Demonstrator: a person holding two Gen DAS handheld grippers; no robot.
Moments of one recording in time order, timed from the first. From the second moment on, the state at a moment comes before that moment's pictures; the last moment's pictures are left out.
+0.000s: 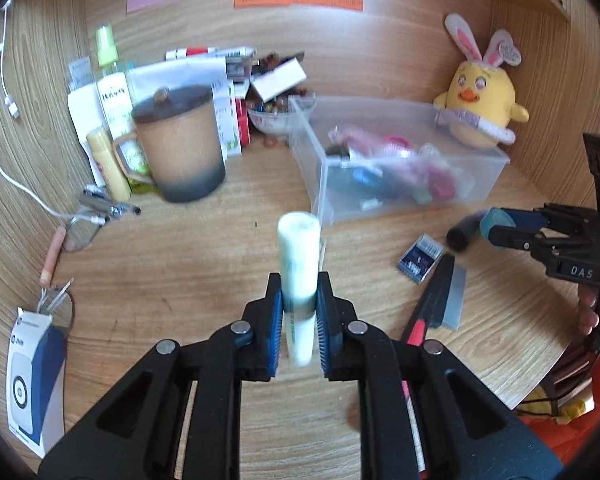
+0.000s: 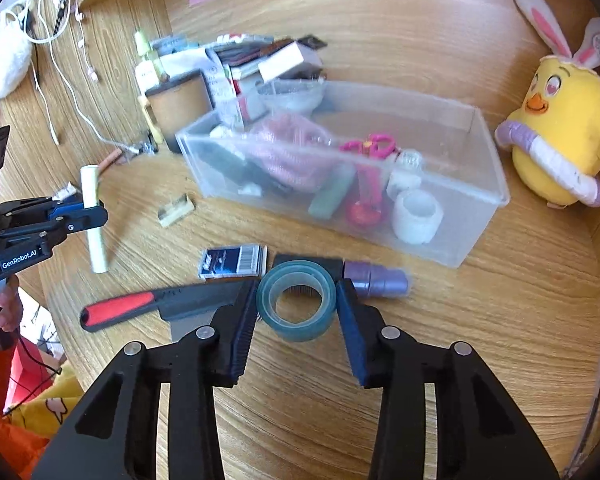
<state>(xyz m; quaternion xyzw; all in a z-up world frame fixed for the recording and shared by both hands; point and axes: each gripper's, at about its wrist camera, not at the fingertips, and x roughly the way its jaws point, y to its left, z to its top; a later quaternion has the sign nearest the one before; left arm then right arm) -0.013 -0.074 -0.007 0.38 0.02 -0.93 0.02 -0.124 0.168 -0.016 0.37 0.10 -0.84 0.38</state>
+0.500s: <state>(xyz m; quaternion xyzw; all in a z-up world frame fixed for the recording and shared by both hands) -0.044 -0.063 0.051 0.29 0.03 -0.96 -0.01 -0.140 0.169 0.031 0.31 0.05 -0.87 0.38</state>
